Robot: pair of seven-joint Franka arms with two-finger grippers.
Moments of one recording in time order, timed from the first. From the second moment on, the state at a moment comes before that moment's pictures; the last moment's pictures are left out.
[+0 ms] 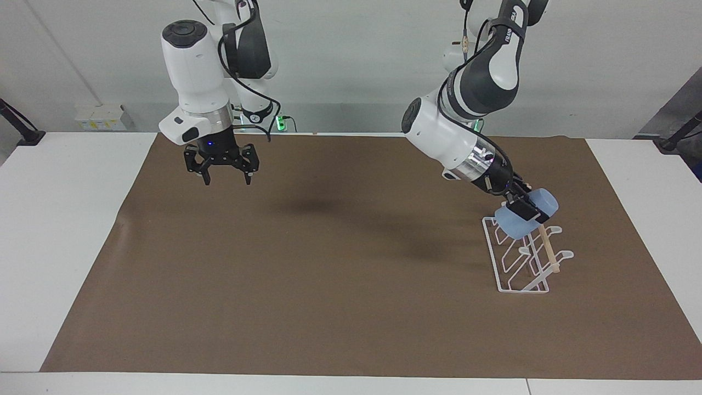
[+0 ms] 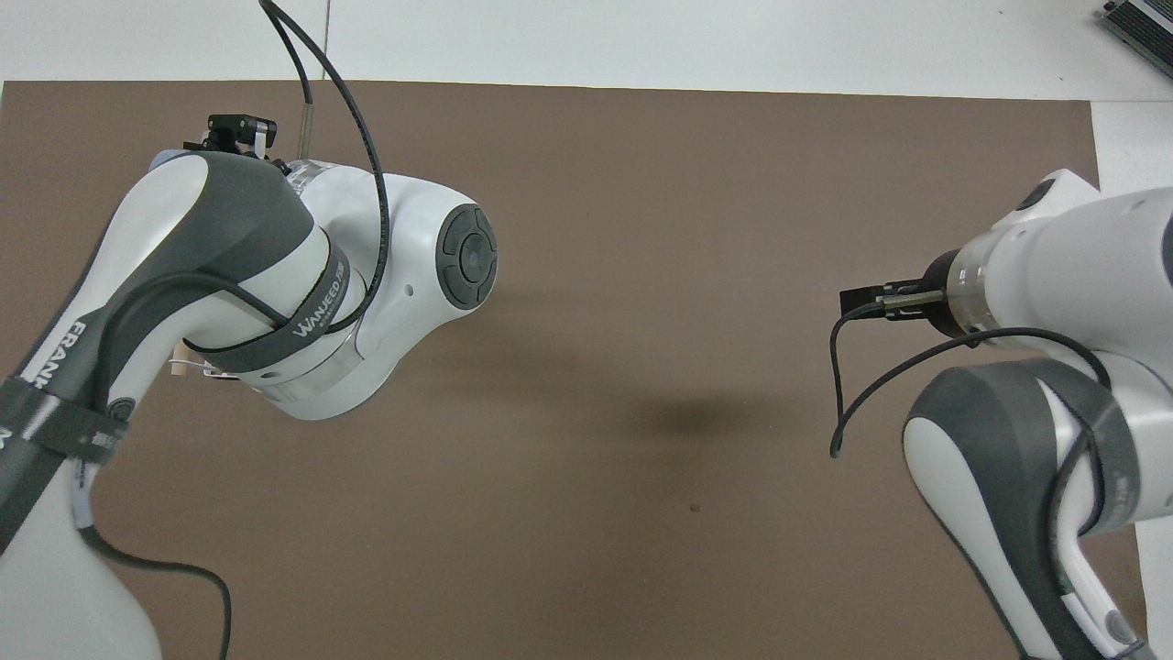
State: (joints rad) left arm -0.38 0.27 -0.14 -1.64 1.12 1.64 0.83; right arm -0.46 -0.08 0.57 -1.86 -0.03 1.91 0.09
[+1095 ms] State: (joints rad) left arm -0.31 0.34 -0.13 -1.67 1.13 1.70 0.76; right arm -0.46 -0.10 0.54 -1.73 0.03 1.72 0.09
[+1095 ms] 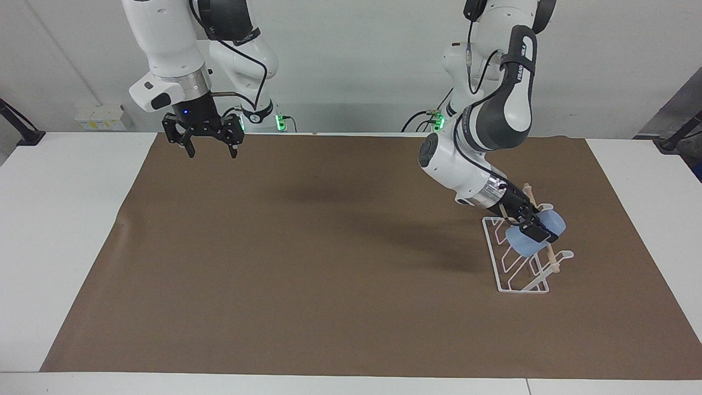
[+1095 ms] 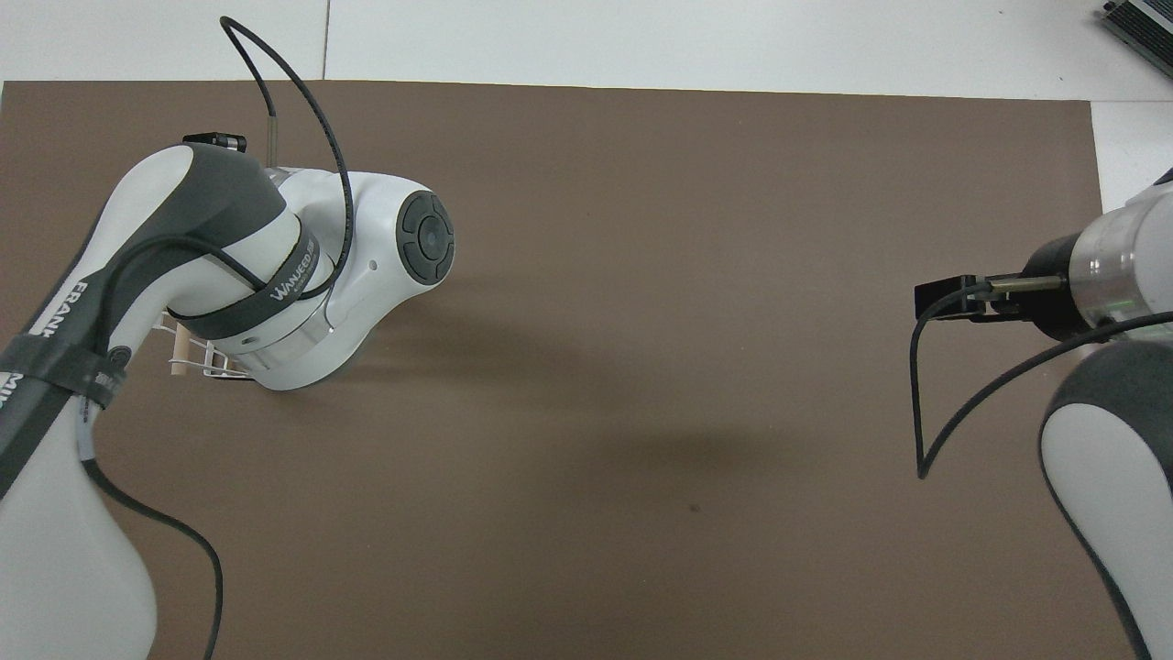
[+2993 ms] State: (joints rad) left arm -0.13 0.13 -0.12 -1.64 0.39 1.67 0.68; right arm -0.46 -0.10 0.54 -1.73 0.03 1.72 0.09
